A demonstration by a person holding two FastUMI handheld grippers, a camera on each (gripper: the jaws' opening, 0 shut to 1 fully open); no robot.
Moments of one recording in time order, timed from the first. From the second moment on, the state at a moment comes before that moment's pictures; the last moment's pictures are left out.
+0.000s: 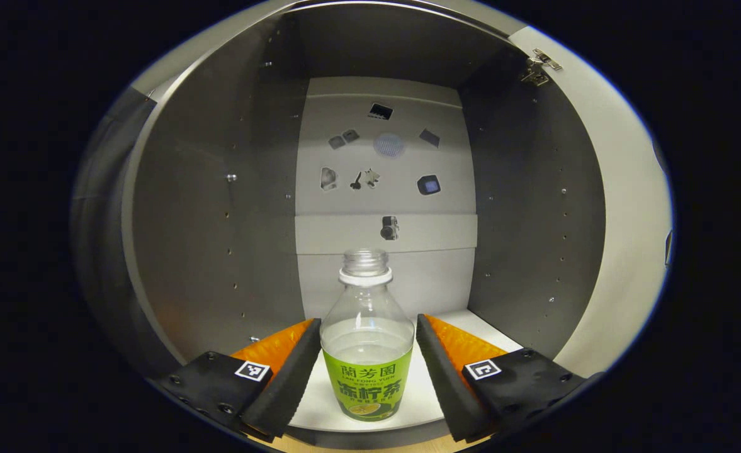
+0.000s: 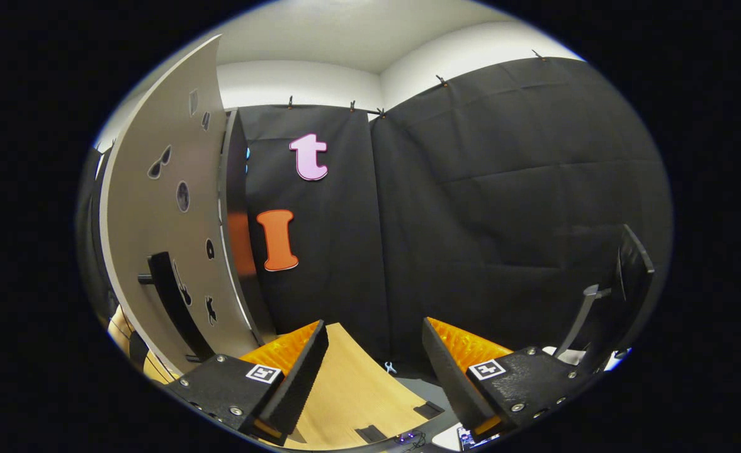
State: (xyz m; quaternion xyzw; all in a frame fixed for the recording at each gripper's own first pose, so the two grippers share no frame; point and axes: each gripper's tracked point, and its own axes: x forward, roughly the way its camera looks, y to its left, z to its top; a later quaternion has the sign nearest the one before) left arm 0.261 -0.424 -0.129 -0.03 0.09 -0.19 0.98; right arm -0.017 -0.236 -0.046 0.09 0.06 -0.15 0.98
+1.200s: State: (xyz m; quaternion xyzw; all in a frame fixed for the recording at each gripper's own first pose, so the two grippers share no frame) left arm 0.106 -0.274 -0.146 -0.04 0.08 -0.20 0.98; right arm 0.000 -0.196 -0.050 0.11 0.06 -0.11 0.99
